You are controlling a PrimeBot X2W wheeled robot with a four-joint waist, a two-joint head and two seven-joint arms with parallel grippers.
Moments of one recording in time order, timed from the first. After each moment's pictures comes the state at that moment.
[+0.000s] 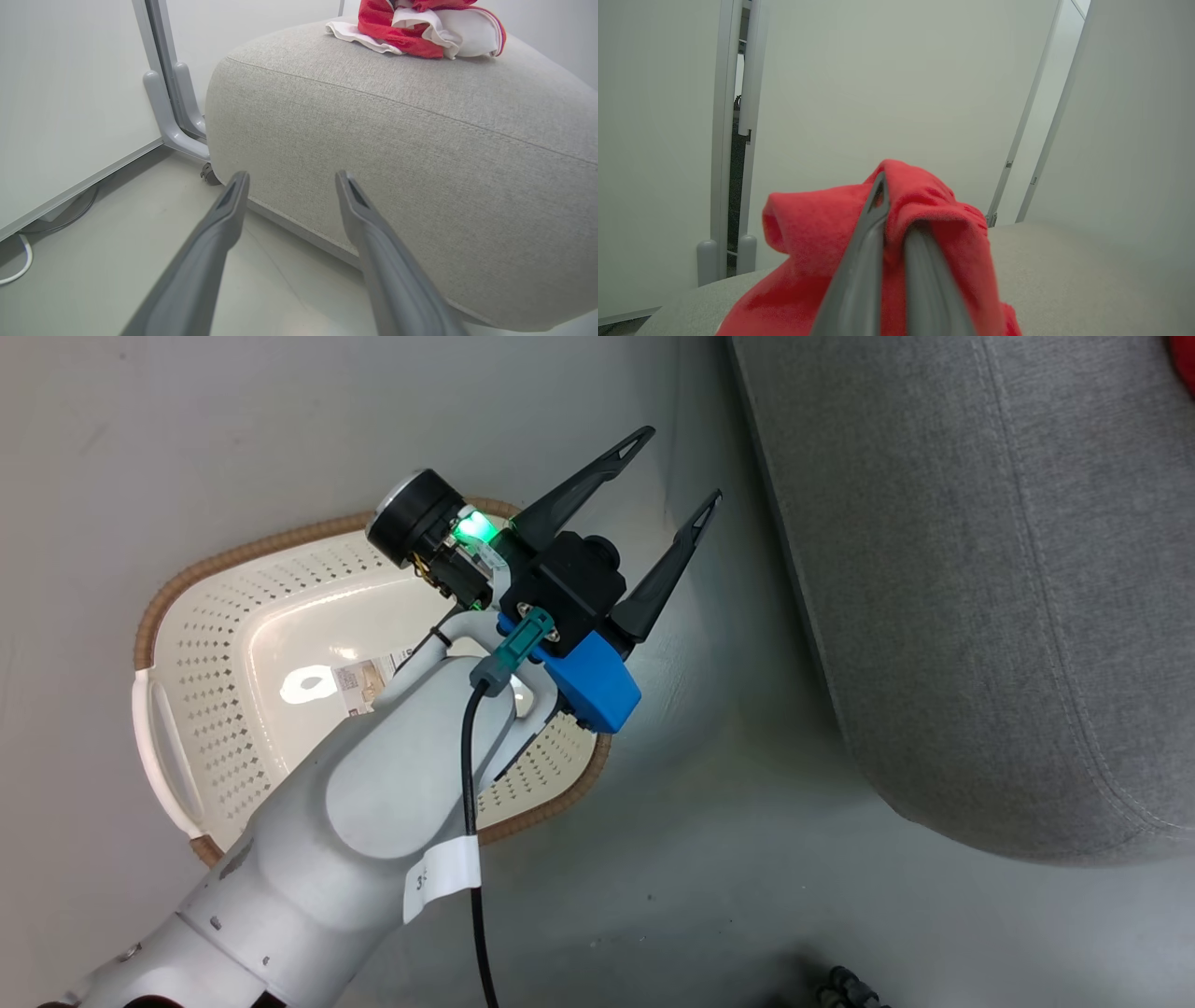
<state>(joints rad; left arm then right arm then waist) -0.89 0.15 -0.82 0.49 -0.28 -0.09 -0.23 -0.96 -0.31 -0.50 0.29 0.07 0.13 -0.26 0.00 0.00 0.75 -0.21</state>
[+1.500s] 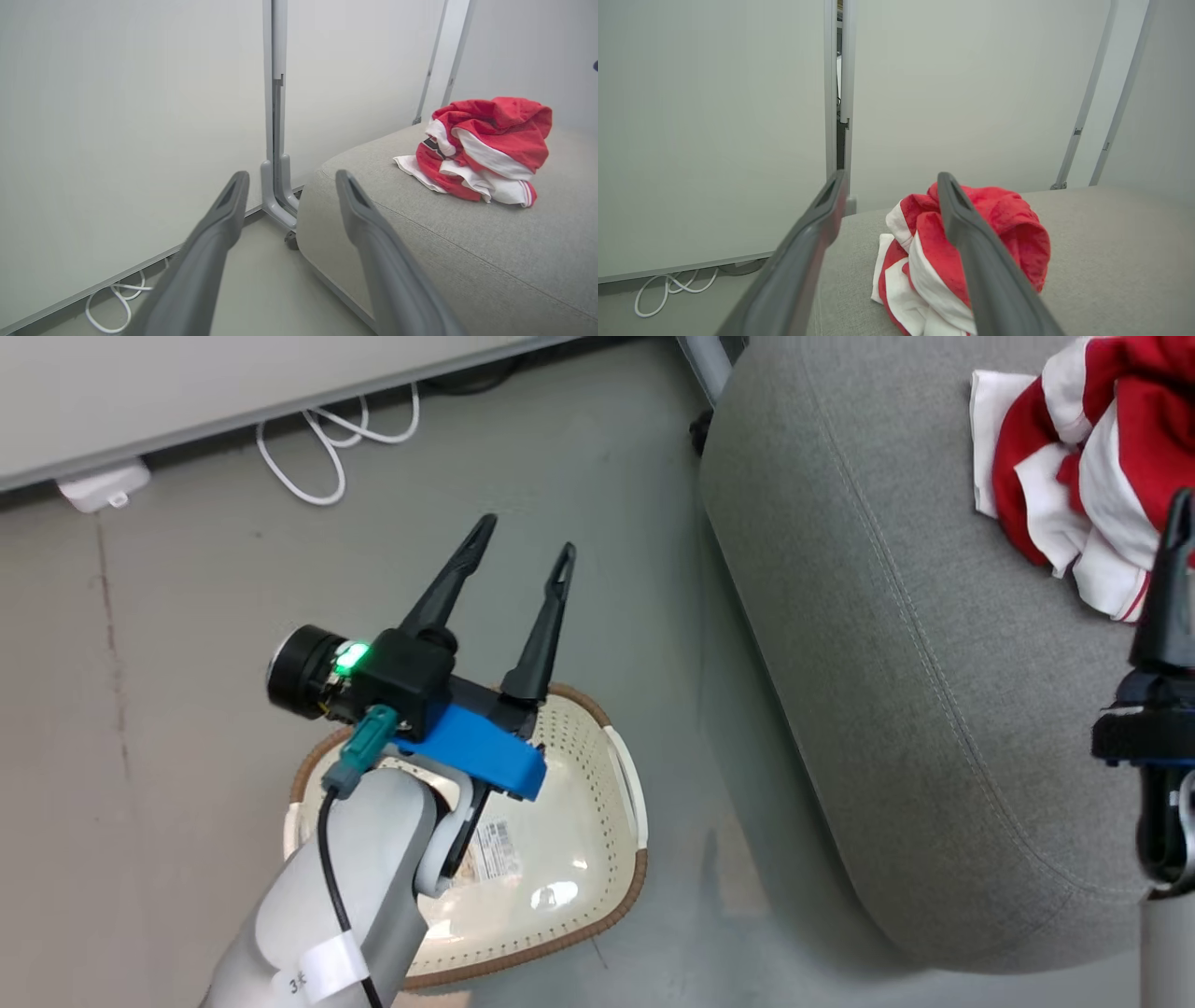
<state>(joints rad) -0.59 0.15 -0.57 0.35 -0.33 -0.01 -0.26 -0.41 -0.15 -0.29 0.13 0.09 0.13 -0.26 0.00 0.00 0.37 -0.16</state>
